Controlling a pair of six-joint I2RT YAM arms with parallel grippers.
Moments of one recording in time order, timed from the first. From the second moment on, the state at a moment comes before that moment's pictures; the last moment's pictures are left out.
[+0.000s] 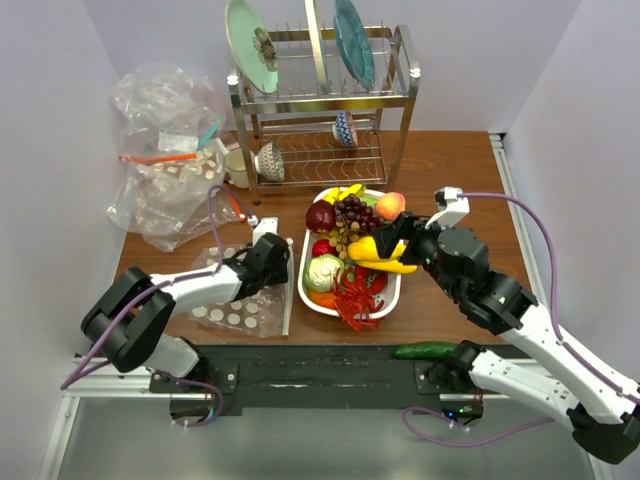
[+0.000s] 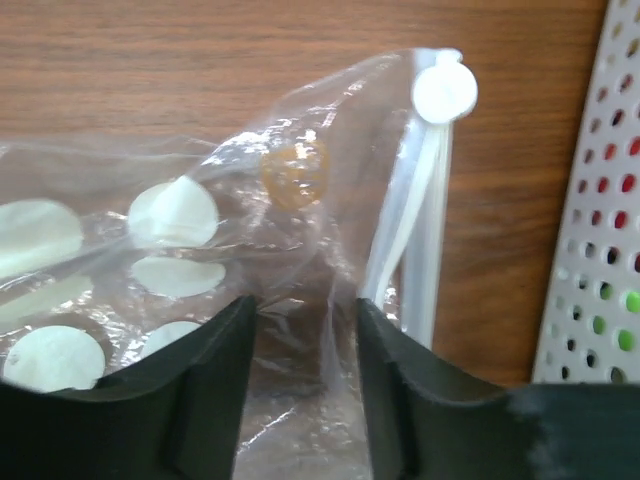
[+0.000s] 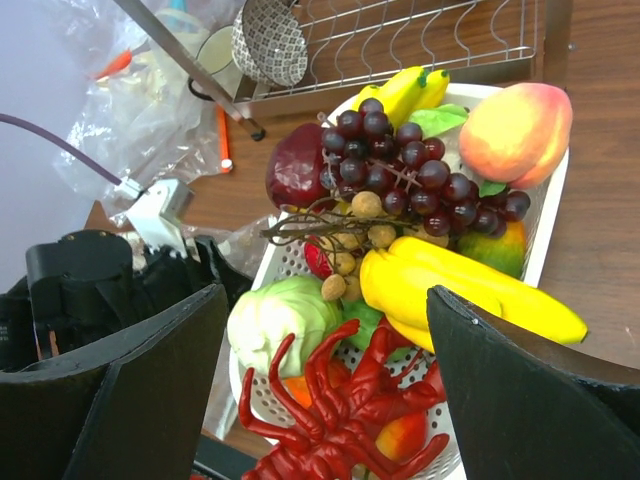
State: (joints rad) left arm -0.68 1.45 0.62 -0.08 -0.37 -0.60; right arm 0.79 0.76 0.89 -0.41 0.39 0.60
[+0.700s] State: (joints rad) left arm -0.56 1.01 0.63 -0.20 -0.19 -0.60; right arm 0.79 1.19 1.00 -0.34 0.00 0.60
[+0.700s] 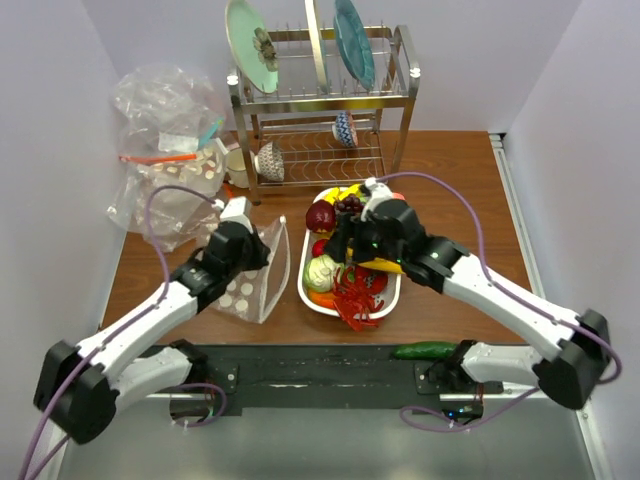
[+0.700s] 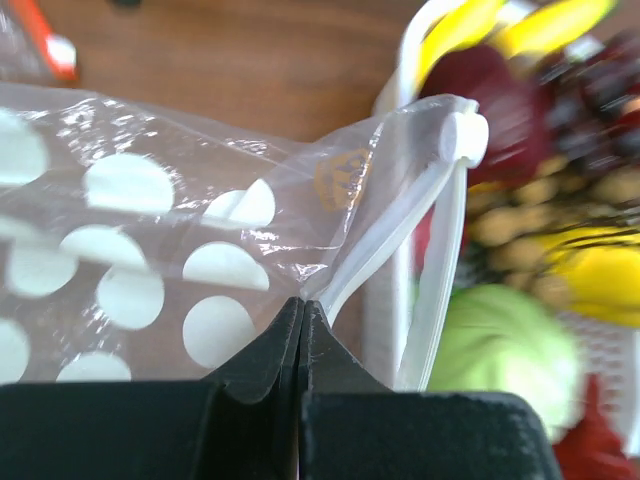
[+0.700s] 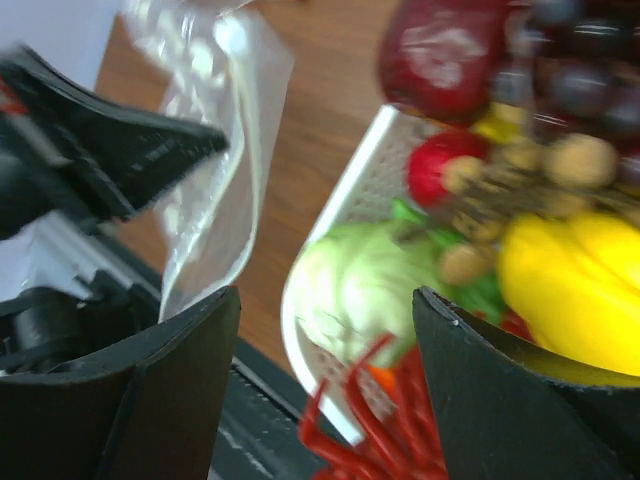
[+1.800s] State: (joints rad) left arm -0.56 0.88 0.83 -0.41 -0.18 -0.58; right arm 0.96 1.58 1.19 -0.19 -0.06 0.59
